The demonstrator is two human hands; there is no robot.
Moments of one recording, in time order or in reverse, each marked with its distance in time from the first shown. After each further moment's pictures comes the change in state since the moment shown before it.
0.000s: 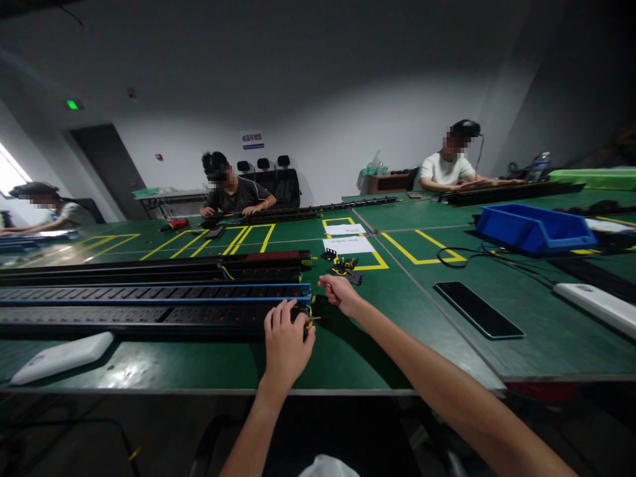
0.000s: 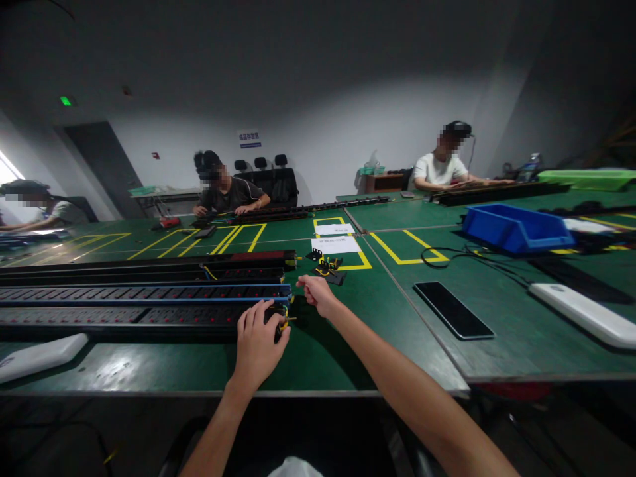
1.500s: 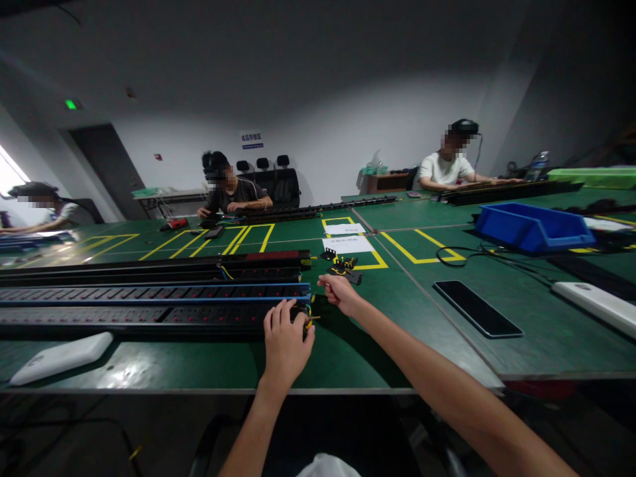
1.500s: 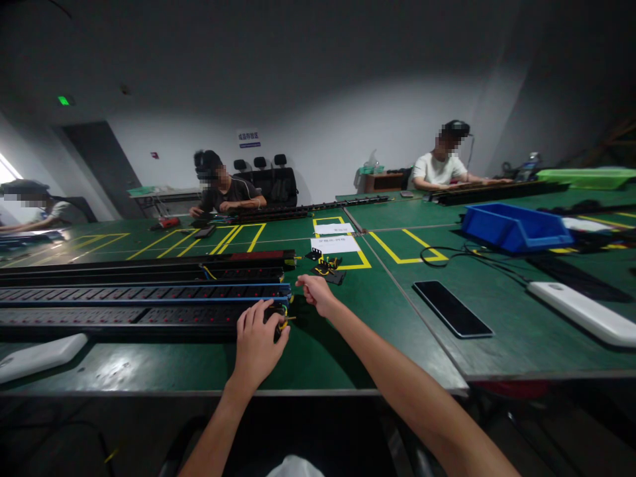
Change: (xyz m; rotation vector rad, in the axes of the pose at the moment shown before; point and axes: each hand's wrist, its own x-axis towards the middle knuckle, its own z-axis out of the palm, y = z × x) left_hand 0.000 0.000 -0.001 0.021 -0.031 -0.010; right_hand 0.006 0.006 -0.005 0.000 -0.026 -0.009
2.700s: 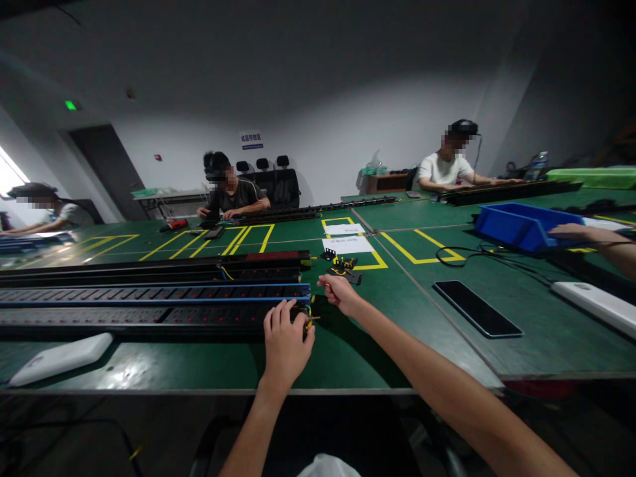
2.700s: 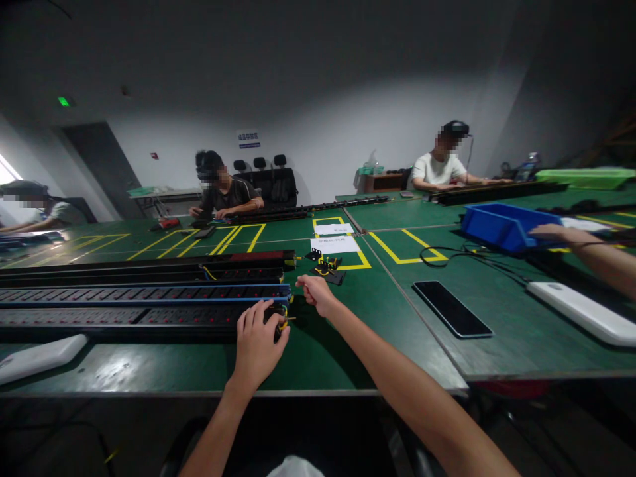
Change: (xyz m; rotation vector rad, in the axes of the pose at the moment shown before) left_hand 0.000 0.000 0.001 -0.016 0.028 0.013; right_hand -0.005 -0.005 0.004 -0.008 0.021 0.003
